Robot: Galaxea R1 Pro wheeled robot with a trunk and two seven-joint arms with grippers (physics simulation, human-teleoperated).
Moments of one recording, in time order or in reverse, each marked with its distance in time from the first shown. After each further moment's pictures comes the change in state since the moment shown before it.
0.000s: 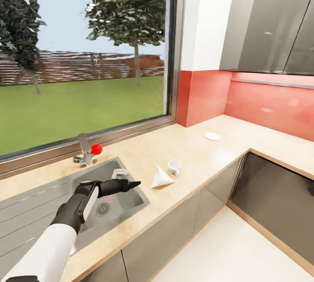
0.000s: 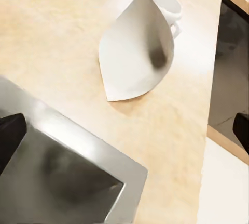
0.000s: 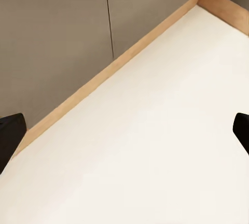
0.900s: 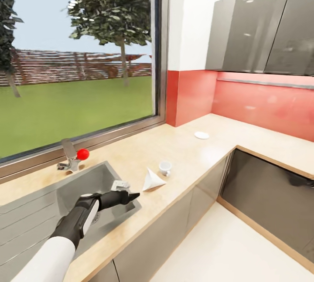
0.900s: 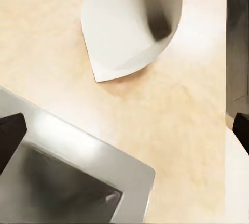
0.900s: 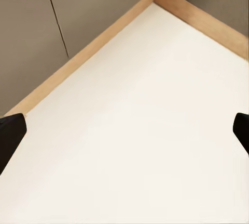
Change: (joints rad) left arm 0.073 -0.003 -0.007 0.046 -0.031 -0.122 0.036; right arm 0.000 -0.082 -0.008 0.015 -0.003 0.001 -0.006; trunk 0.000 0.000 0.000
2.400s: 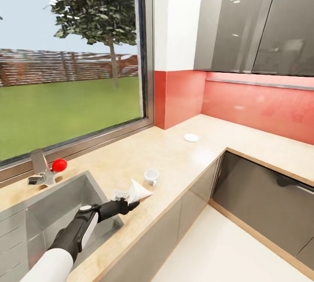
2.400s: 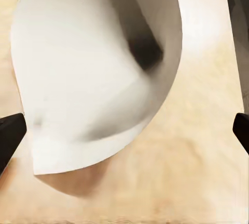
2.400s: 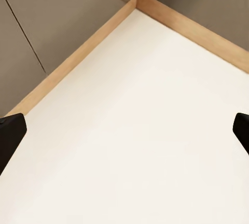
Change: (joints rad) left arm 0.059 0.001 -0.001 0.053 -0.006 -0.153 0.000; right arm 0.000 0.000 0.000 0.001 0.001 -0.002 0.002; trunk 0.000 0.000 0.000
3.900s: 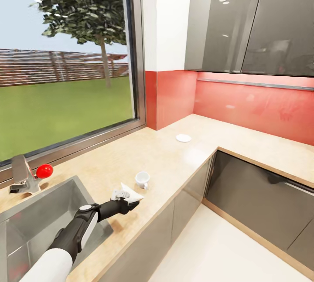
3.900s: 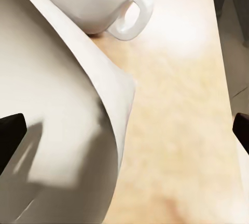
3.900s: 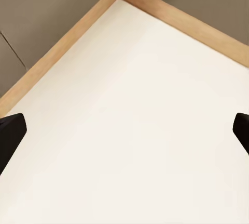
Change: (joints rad) left arm 0.002 0.006 -0.014 -0.012 -0.002 -0.010 0.002; right arm 0.000 -0.006 -0.004 0.035 0.003 -0.001 -0.008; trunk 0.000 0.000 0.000
